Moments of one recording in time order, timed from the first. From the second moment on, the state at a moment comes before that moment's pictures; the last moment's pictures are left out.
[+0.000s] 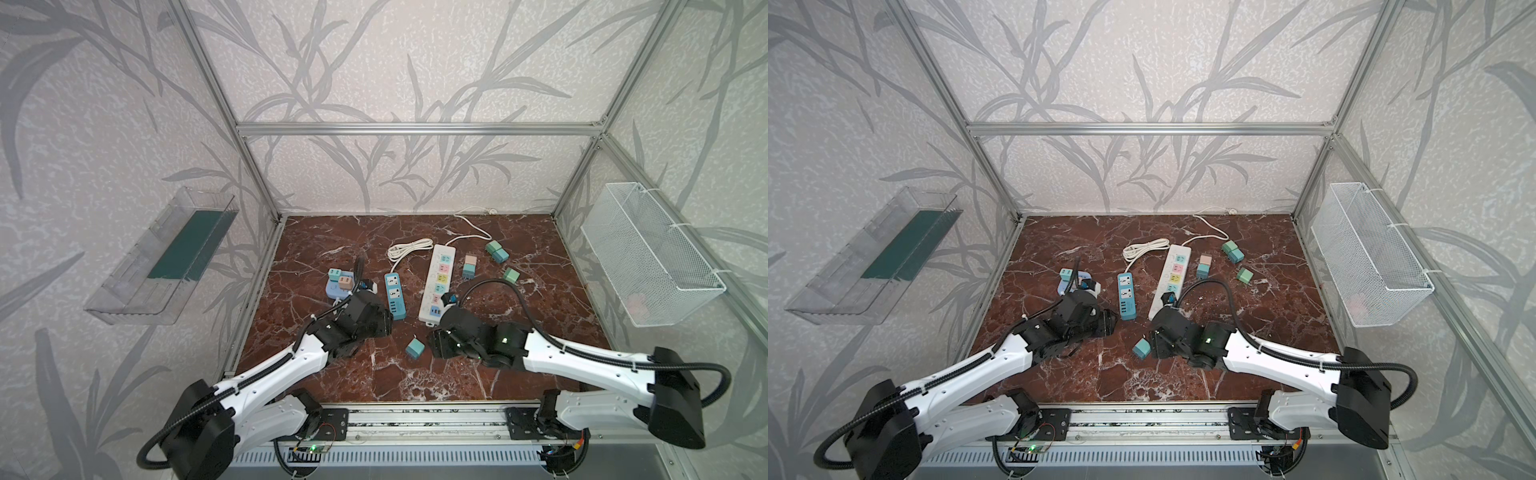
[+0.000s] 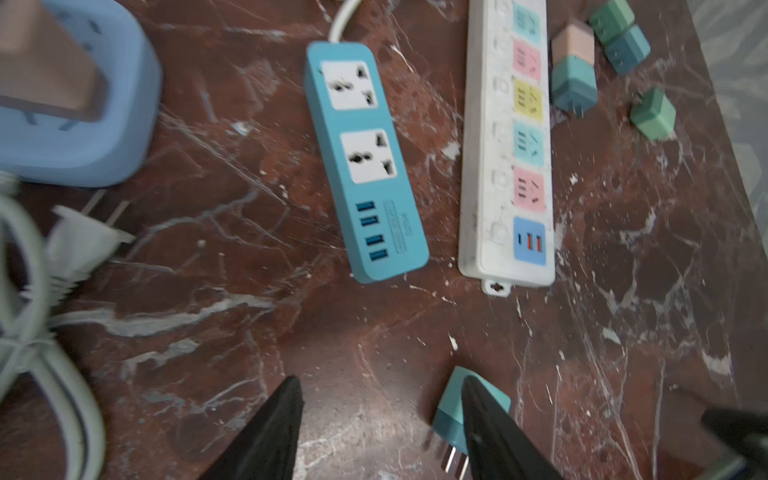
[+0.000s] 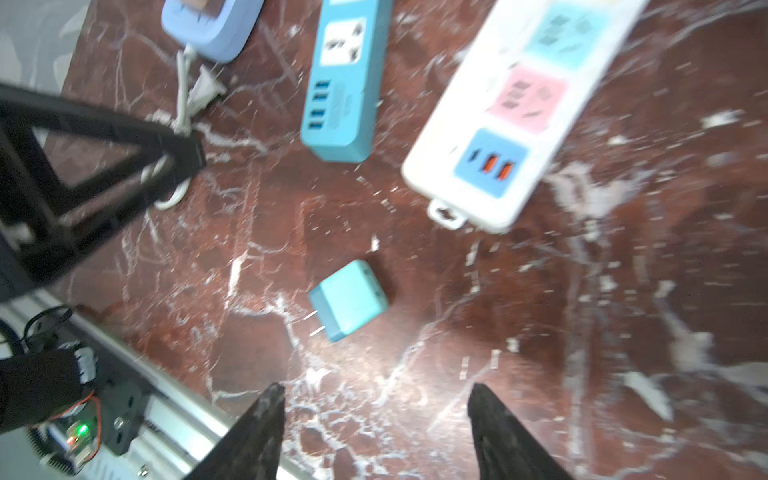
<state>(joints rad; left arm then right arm) -0.75 1.14 0.67 -0.39 -0.08 -0.62 1.00 1.17 0.80 -0.54 0.19 0.76</state>
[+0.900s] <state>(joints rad) -1.02 1.77 1.13 -0.81 -0.07 -0.29 0.64 0.93 0.63 -0.59 0.02 0.51</state>
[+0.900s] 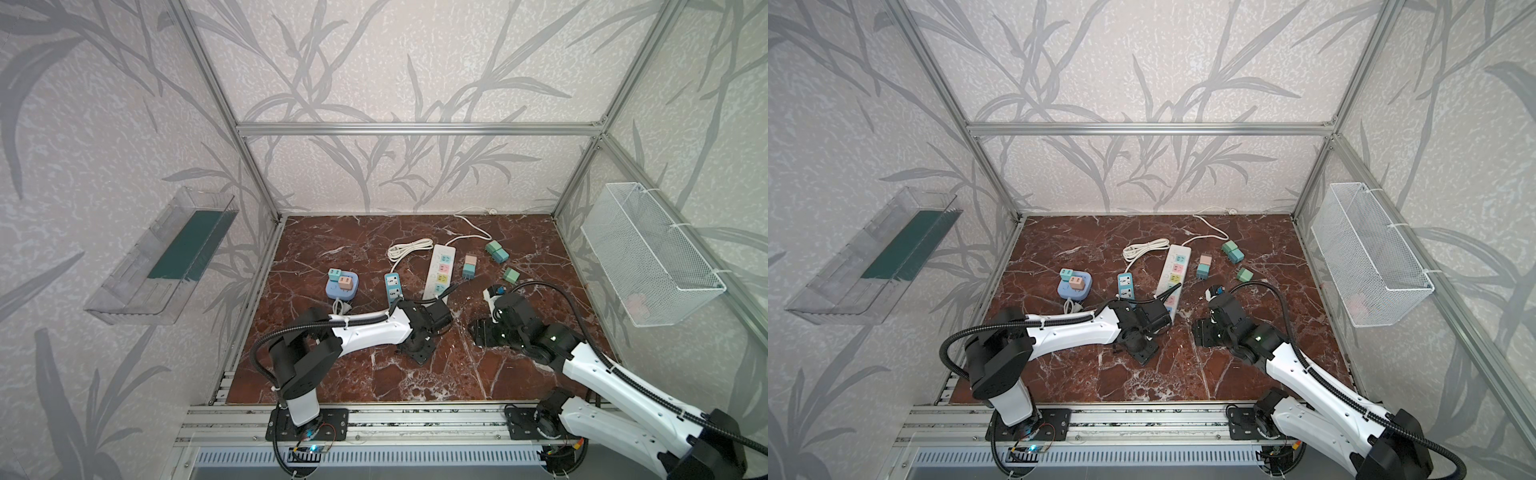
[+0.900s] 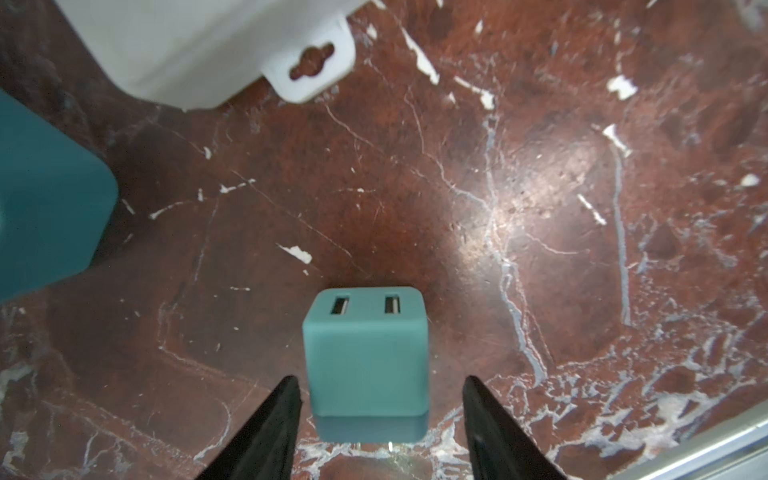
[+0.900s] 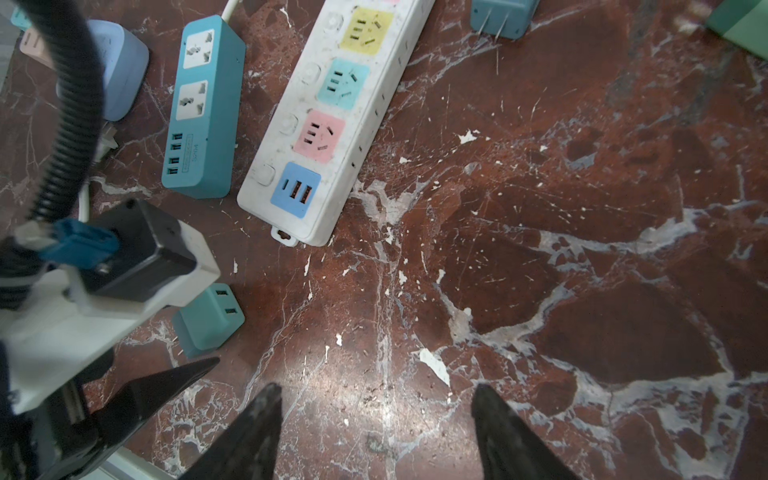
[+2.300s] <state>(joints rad) -1.04 1.37 0.43 0.41 -0.12 -0.11 0.62 1.00 0.90 -0.73 -0.18 0.43</state>
